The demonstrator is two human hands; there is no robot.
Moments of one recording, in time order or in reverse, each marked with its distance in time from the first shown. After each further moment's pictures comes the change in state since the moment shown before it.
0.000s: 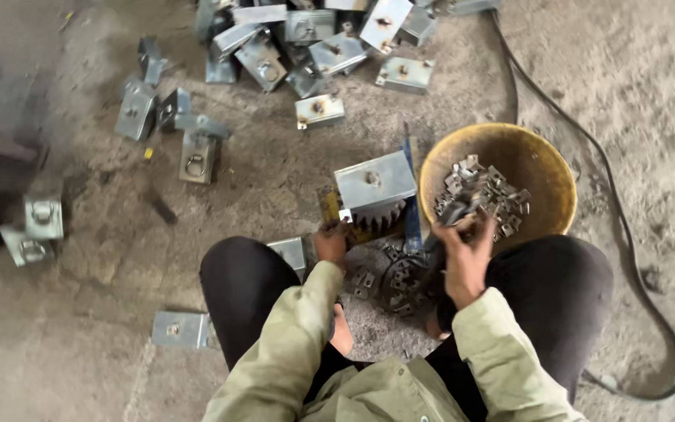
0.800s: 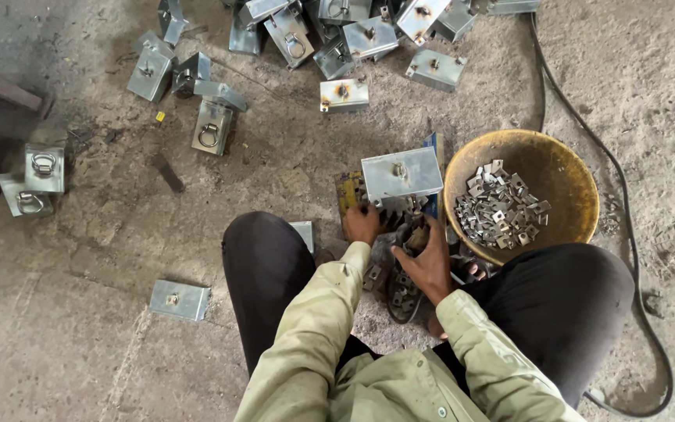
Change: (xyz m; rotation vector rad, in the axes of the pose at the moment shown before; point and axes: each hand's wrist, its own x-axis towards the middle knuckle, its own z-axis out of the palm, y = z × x) left_hand -0.013 0.035 0.039 0.692 0.216 0.112; right_hand -0.024 0.075 0.035 -0.873 -0.380 -0.225
